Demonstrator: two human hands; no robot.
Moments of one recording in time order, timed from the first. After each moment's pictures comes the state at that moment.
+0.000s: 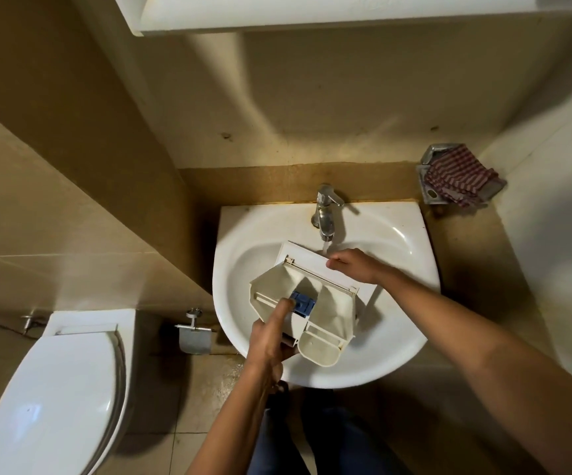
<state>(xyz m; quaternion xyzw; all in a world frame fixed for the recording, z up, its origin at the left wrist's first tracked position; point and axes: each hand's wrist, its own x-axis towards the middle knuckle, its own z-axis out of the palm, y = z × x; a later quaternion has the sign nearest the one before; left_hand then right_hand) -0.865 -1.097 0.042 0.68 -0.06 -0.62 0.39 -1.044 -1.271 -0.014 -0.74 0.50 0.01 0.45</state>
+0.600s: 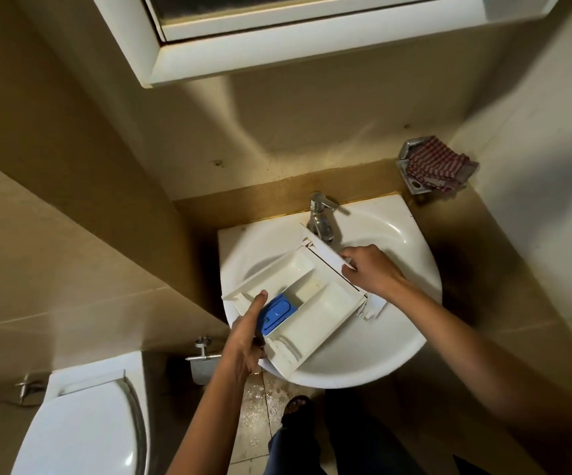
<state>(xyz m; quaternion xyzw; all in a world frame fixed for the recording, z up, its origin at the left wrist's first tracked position) -0.772 -1.128 0.023 0.65 -0.10 -0.68 0.34 -1.023 -1.216 0.054 -0.72 0.63 -0.06 0.26</state>
